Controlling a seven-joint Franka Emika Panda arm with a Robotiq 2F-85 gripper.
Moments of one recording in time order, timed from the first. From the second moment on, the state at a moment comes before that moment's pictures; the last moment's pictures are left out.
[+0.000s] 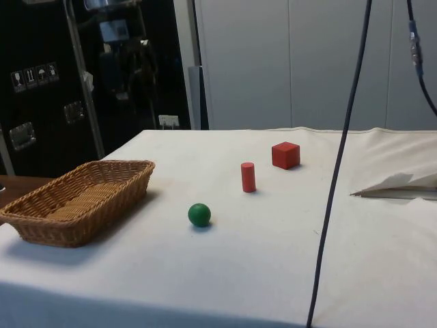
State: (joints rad) arm 0.61 0.35 -0.51 -1.77 0.16 2.02 0.00
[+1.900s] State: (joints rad) arm 0.61 0.31 -0.35 -2.32 0.10 2.62 0.12
